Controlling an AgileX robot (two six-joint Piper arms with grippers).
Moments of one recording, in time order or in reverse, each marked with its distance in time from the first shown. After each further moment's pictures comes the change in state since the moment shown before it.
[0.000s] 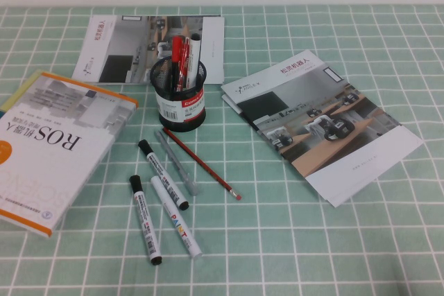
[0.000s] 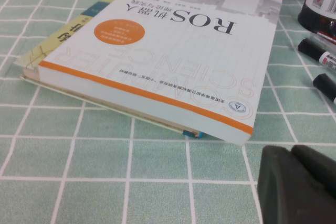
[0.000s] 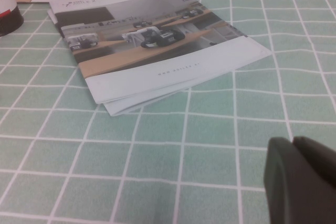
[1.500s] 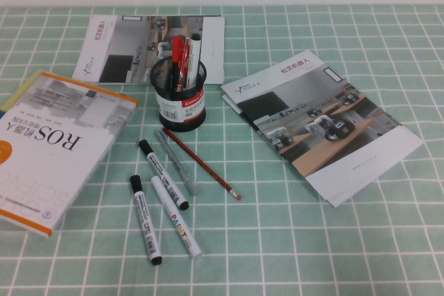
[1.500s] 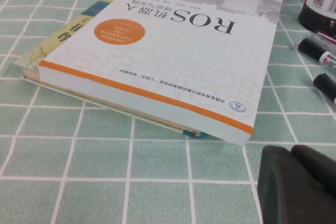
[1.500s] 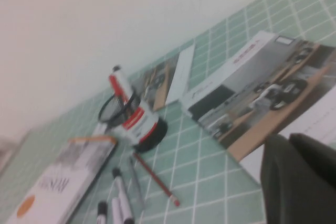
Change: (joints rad) right arm 0.000 0.070 -0.104 0.714 -0.071 -0.101; left arm 0.000 0.000 0.000 0.000 0.000 0.000
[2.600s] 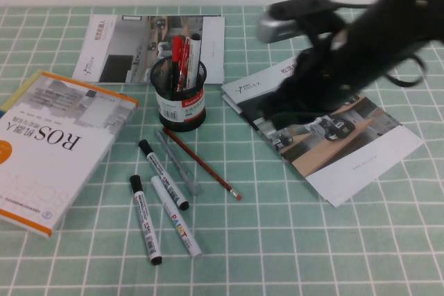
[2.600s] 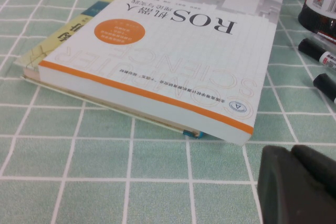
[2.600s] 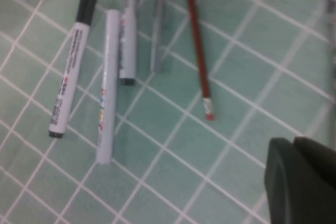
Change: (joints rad) right arm 0.386 1.603 -1.416 -0.584 0.714 0.020; left arm 0.000 0.000 0.000 0.000 0.000 0.000
